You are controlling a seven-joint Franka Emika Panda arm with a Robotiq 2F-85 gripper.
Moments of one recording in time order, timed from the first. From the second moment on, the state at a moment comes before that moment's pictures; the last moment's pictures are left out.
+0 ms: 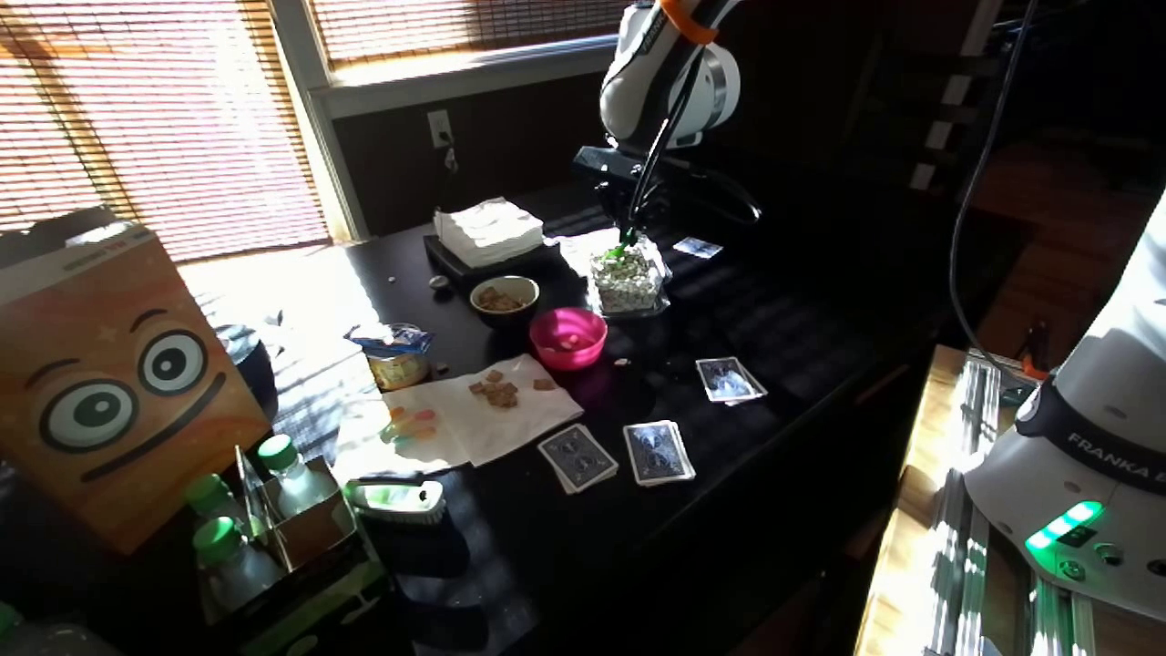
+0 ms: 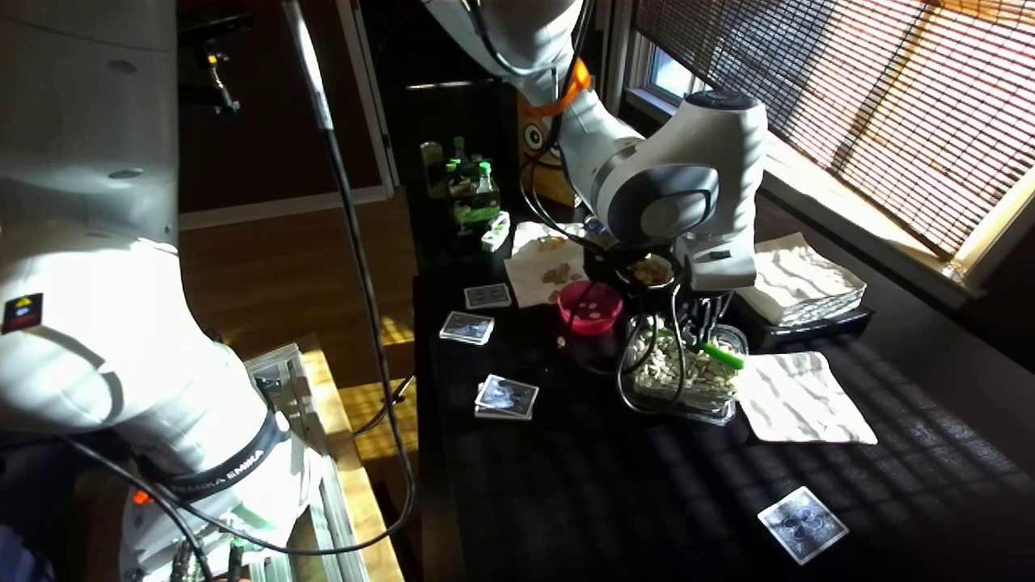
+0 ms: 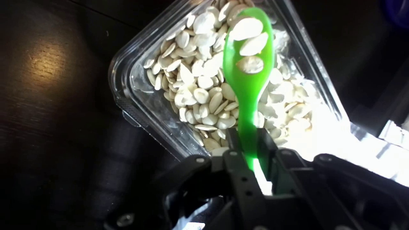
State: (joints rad) arm 0.03 0.42 -0.29 -2.10 0.10 2.69 1.15
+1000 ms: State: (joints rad) arm -0.03 0.29 -0.18 -2.12 0.17 2.59 1.03
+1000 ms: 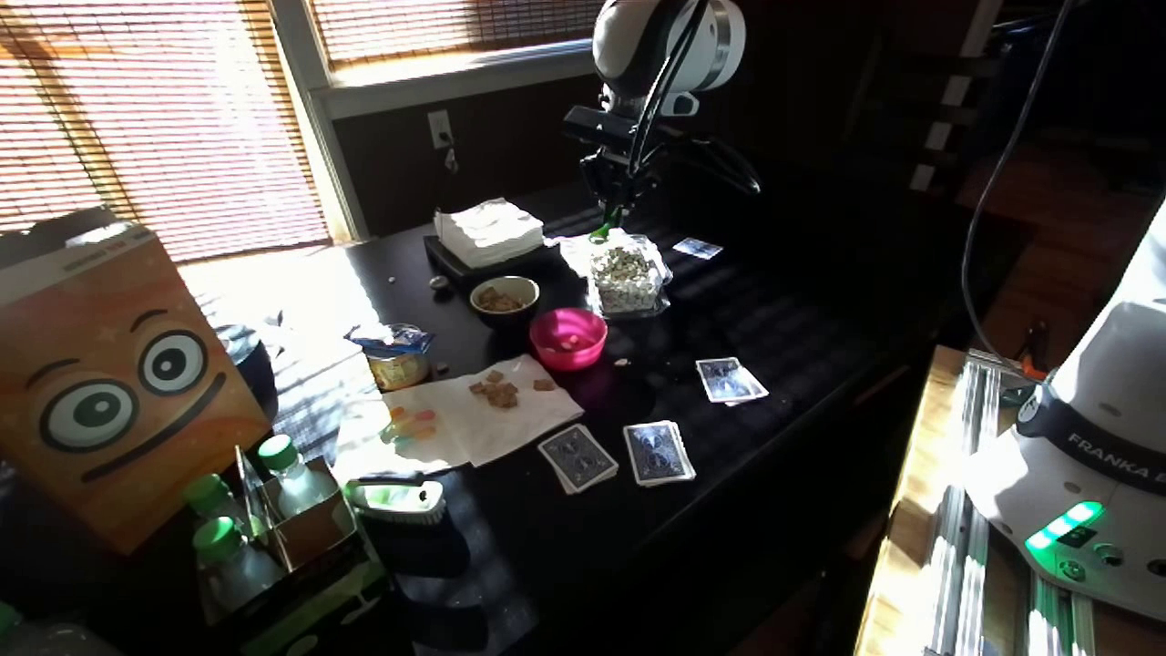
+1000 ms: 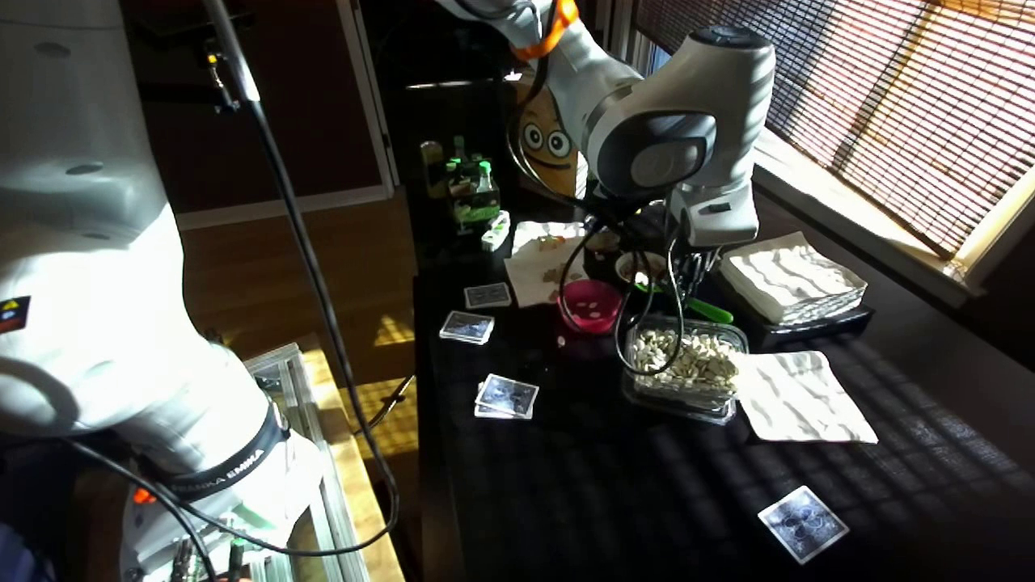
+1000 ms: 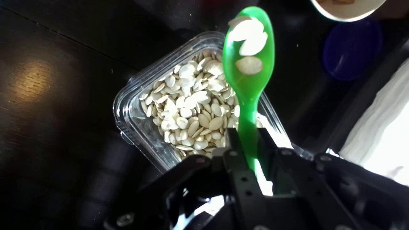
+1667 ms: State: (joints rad) arm -0.02 0.16 -0.13 -2.20 0.17 2.56 1.00
